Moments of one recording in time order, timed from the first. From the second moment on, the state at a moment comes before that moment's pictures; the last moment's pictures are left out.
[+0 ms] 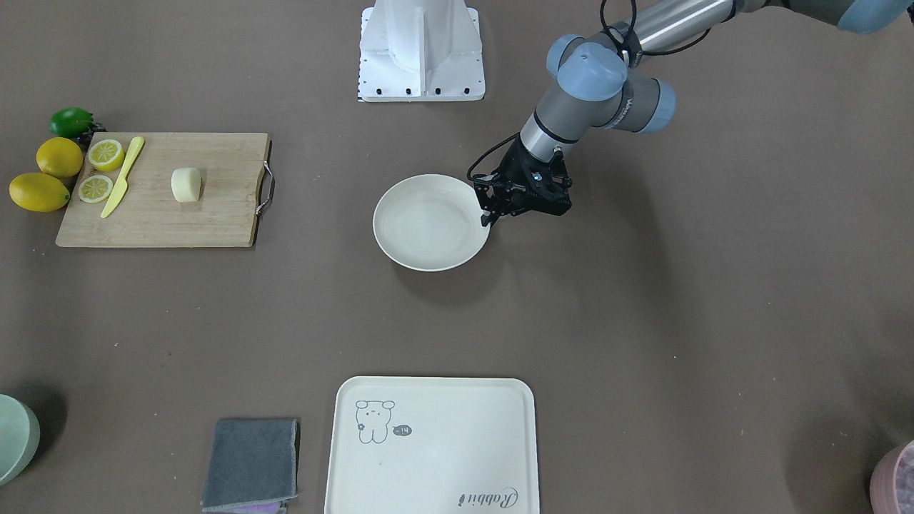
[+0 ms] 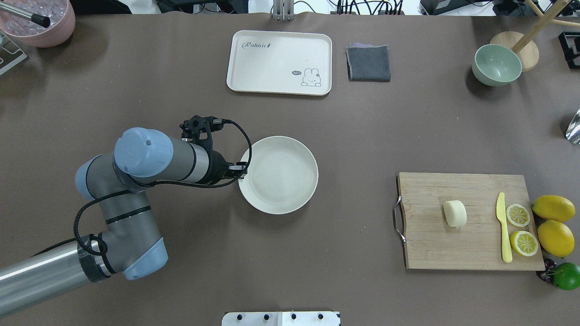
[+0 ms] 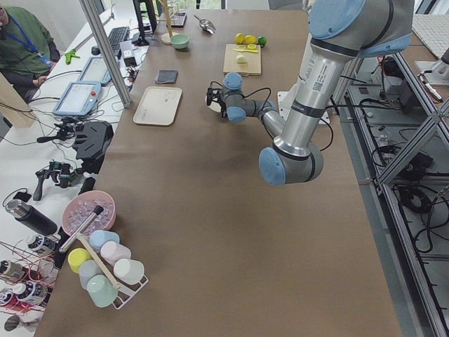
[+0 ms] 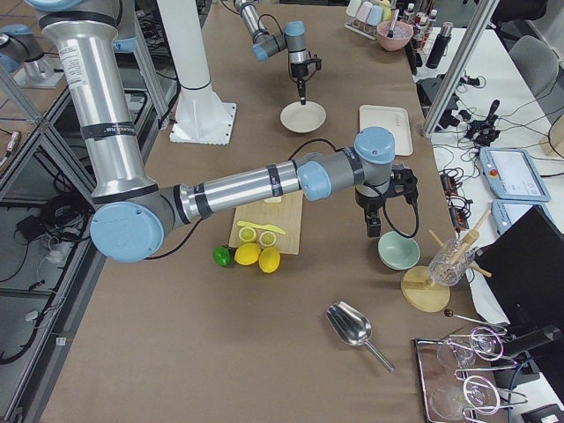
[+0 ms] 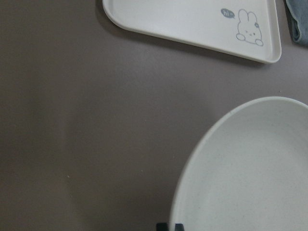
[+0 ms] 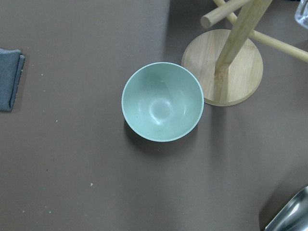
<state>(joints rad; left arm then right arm) -0.49 -2.06 -1.61 -2.22 -1.82 -1.33 1.44 -1.35 1.64 -1.45 2.35 0.31</state>
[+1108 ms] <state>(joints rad) -0.99 -2.01 -1.68 -2.10 -2.20 -0.99 1.32 -1.34 1.72 -1.45 2.37 0.32</state>
